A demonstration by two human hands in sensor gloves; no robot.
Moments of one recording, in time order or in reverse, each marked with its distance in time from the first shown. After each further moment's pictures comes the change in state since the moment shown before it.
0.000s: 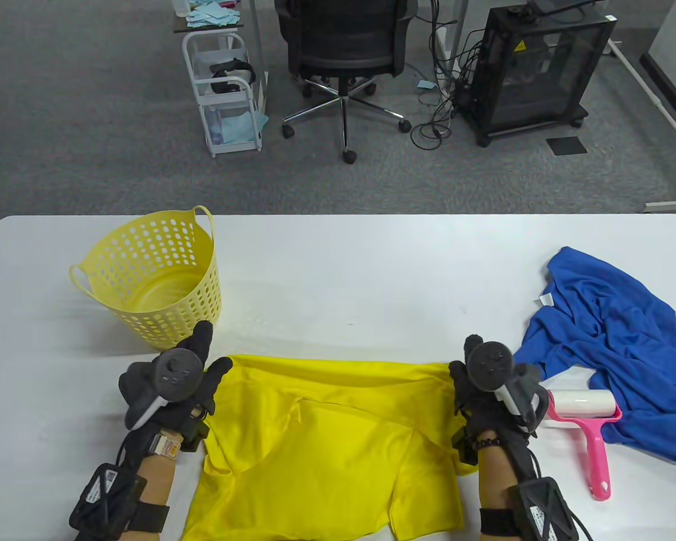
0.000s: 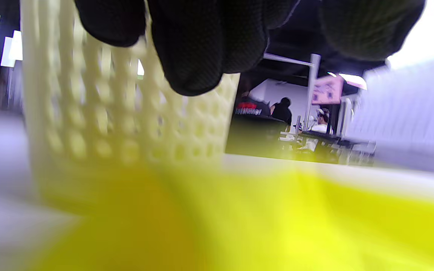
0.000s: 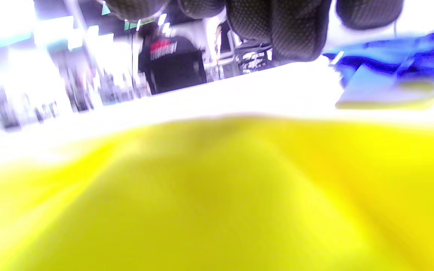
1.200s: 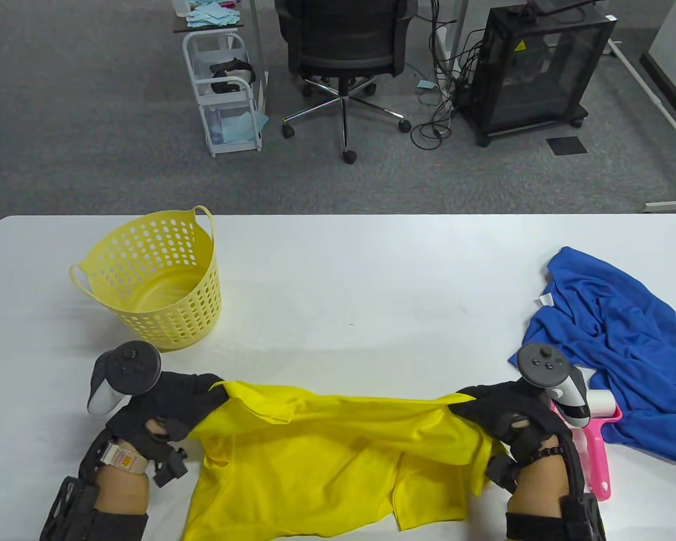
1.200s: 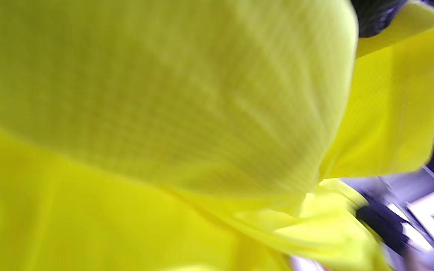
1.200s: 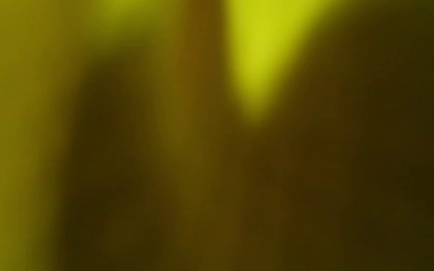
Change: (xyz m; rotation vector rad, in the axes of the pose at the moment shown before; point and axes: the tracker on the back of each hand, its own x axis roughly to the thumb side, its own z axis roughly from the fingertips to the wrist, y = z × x) left_hand -0.022 0.022 0.002 -0.622 -0.385 1.124; right_hand -0.043 -0.020 0.008 0.556 -0.297 -0.802
